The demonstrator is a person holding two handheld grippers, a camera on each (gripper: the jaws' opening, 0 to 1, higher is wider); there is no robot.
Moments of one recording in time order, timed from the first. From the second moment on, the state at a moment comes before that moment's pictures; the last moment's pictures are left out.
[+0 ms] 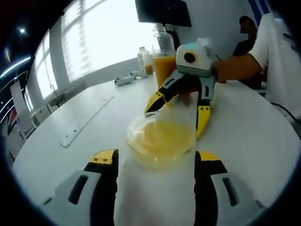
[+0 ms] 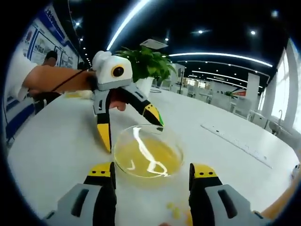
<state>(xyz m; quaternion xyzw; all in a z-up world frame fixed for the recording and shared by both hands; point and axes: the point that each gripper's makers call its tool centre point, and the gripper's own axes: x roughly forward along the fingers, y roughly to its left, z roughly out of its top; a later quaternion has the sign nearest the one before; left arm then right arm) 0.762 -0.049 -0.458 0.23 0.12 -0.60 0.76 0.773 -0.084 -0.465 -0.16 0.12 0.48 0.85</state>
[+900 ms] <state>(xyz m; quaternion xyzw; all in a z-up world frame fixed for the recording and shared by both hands) 0.772 -0.056 -0.463 0.21 0.14 -0.61 0.75 0.774 -0.078 -0.458 -0.12 0.13 0.48 0.86</state>
